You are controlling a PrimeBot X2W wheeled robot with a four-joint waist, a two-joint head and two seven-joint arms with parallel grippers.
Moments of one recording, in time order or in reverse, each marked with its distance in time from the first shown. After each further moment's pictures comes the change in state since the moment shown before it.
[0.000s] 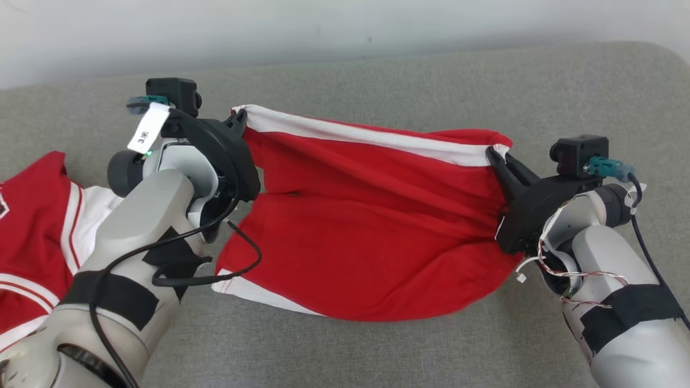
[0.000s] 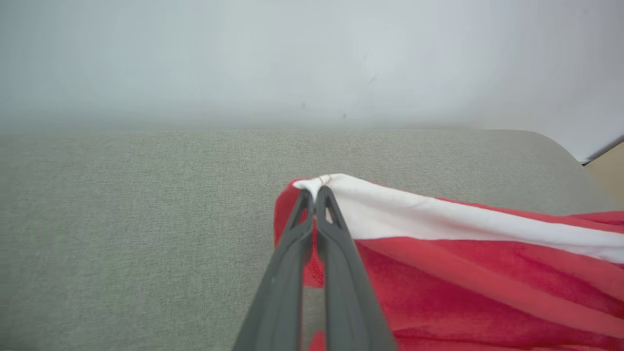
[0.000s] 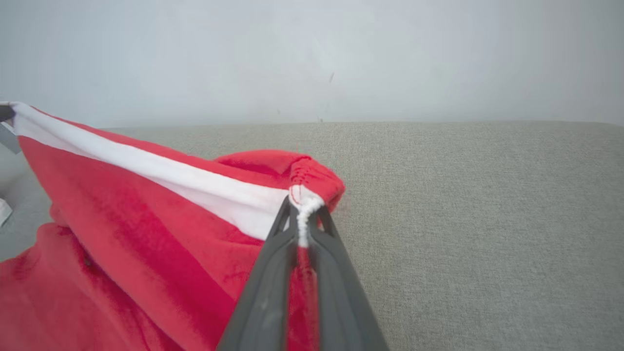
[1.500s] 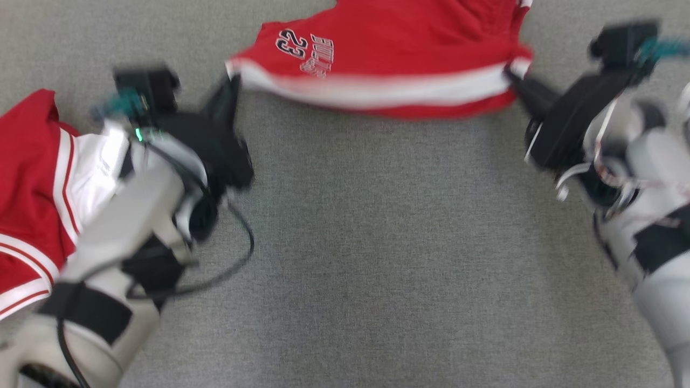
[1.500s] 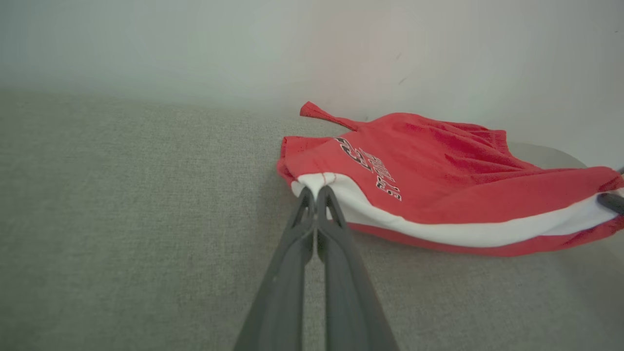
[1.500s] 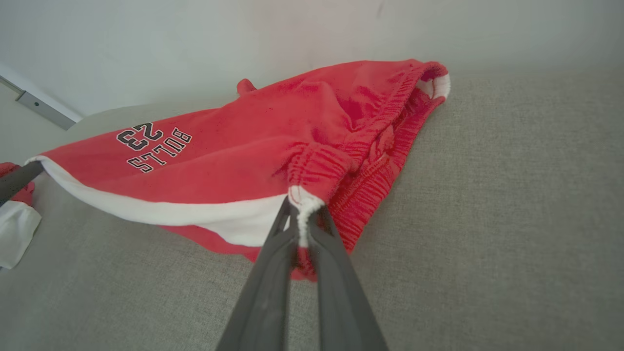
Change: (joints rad) left arm 0.001 0.114 0.044 -0.261 -0.025 0.023 -0.146; right arm -0.311 -0.126 0.103 0.036 0.303 0.024 0.238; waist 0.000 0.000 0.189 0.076
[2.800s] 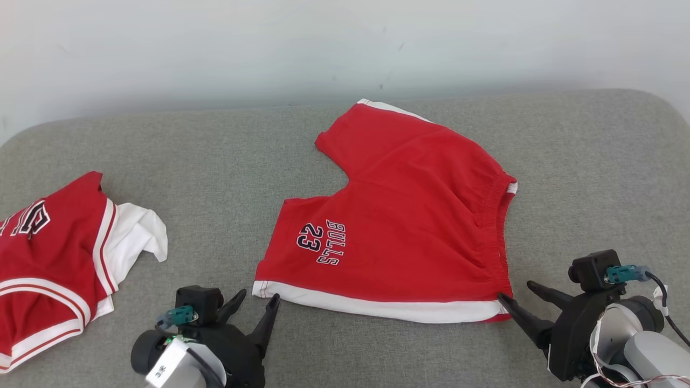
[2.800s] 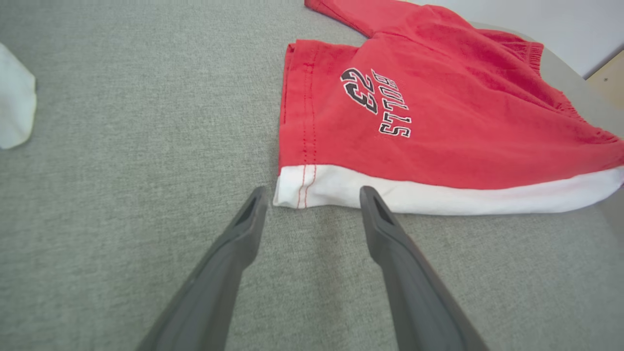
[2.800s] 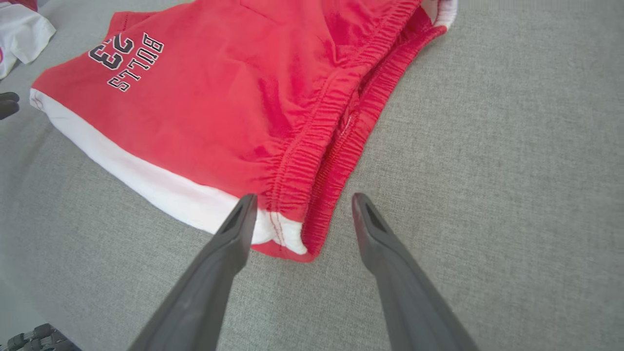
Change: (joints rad) left arm 0.574 0.137 -0.165 -0.290 0.072 0.117 -0.037; right arm 0.602 -0.244 0.261 -0.249 0.105 -0.003 -0.135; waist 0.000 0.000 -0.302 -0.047
